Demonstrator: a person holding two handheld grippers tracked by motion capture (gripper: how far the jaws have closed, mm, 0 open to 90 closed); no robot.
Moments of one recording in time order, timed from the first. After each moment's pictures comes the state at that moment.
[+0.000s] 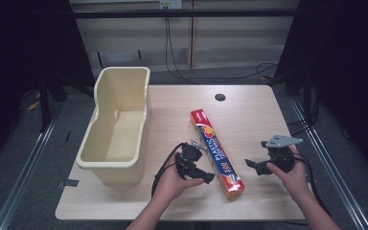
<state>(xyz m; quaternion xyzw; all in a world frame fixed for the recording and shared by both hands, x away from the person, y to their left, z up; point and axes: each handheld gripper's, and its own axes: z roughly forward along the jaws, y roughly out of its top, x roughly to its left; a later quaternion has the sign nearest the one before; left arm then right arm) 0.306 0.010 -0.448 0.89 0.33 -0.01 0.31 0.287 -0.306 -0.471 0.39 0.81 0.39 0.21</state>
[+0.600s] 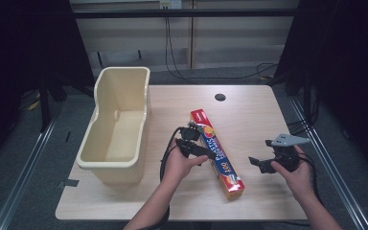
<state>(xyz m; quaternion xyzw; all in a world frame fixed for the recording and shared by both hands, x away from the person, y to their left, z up) 0.361 -0.006 -0.442 0.84 0.45 -0.03 0.31 0.285 -0.316 -0.466 0.40 0.79 0.40 0.22</state>
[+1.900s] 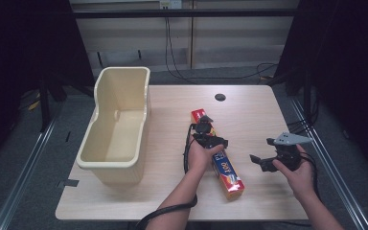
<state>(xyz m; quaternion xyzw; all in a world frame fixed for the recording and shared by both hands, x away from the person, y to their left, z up) 0.396 -0.059 -0.481 0.79 0.53 -0.03 0.30 0.285 -0.319 -0.462 0.41 0.78 0.41 0.22</state>
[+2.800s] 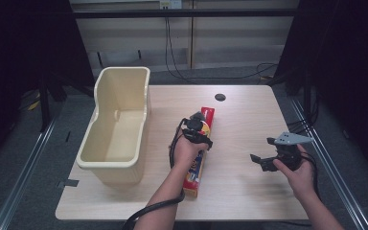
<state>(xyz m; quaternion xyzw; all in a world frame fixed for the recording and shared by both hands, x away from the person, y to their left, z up) 0.402 -0.028 -0.459 0.84 0.50 0.00 0.22 0.285 -0.319 -0.460 0.41 0.78 0.42 0.22</state>
